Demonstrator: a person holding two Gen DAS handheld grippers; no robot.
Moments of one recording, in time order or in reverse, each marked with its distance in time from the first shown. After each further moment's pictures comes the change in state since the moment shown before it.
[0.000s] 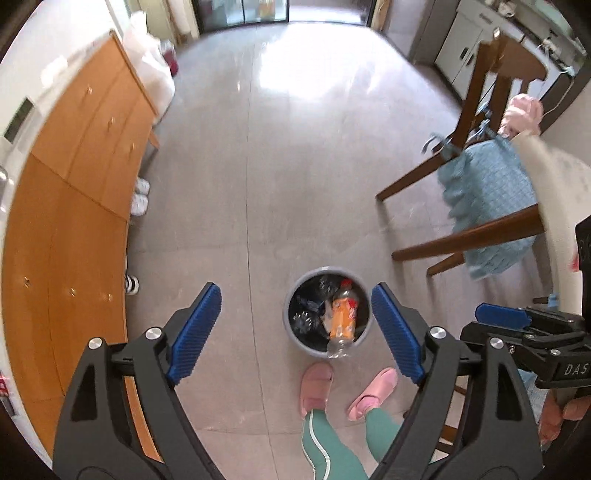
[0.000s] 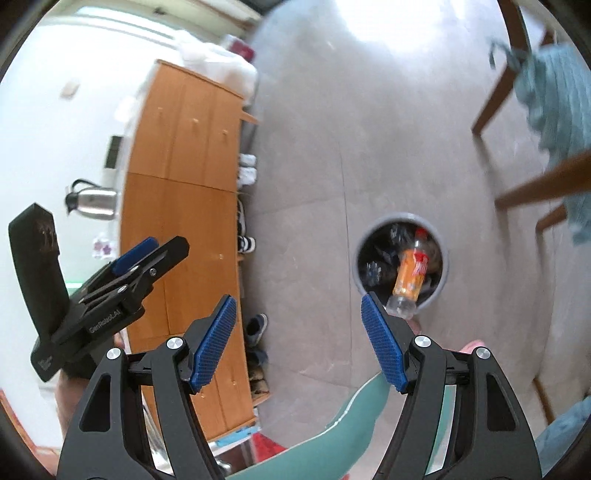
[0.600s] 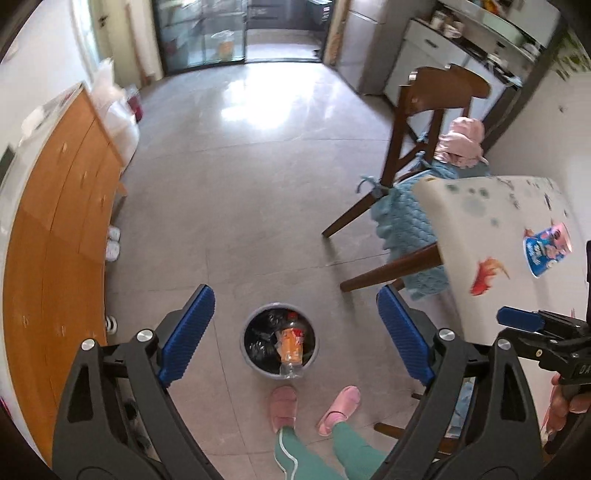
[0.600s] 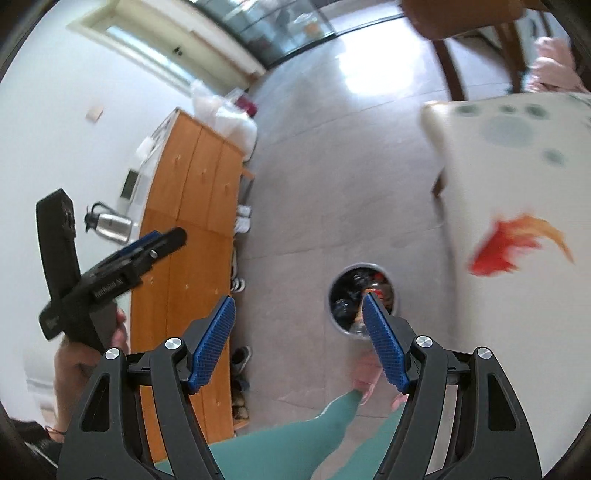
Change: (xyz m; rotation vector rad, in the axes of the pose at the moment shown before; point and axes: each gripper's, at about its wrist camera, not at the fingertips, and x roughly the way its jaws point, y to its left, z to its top) left arm -0.094 -0.072 0.023 0.089 -0.134 -0.134; right arm -0.169 -0.018 -0.048 0.001 -0.236 -0.096
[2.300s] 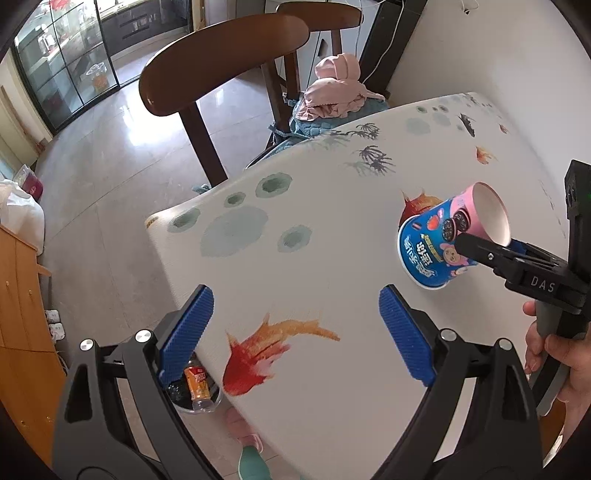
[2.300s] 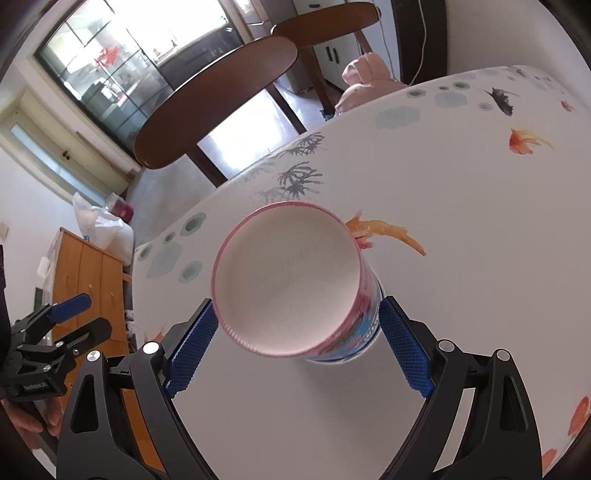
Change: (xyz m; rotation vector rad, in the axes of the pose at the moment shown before) left arm 0.078 -0.318 0.047 0.314 0.110 -0.170; right arm -0.137 -0.281 0.041 0.236 -0.269 -0.347
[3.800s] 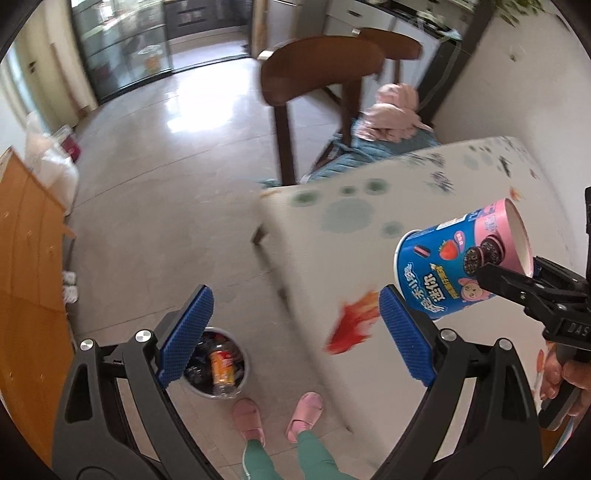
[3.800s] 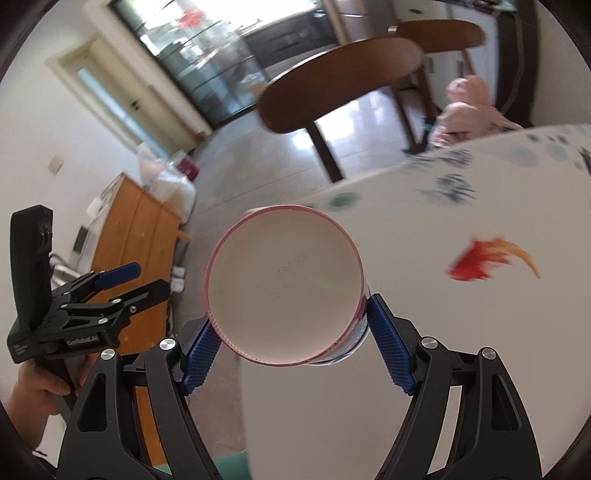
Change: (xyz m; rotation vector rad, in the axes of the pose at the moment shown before) left arm -0.059 0.114 -0.047 -0.180 -0.066 0.085; right arm -0.010 0.156 -0.022 -0.255 0.059 0.216
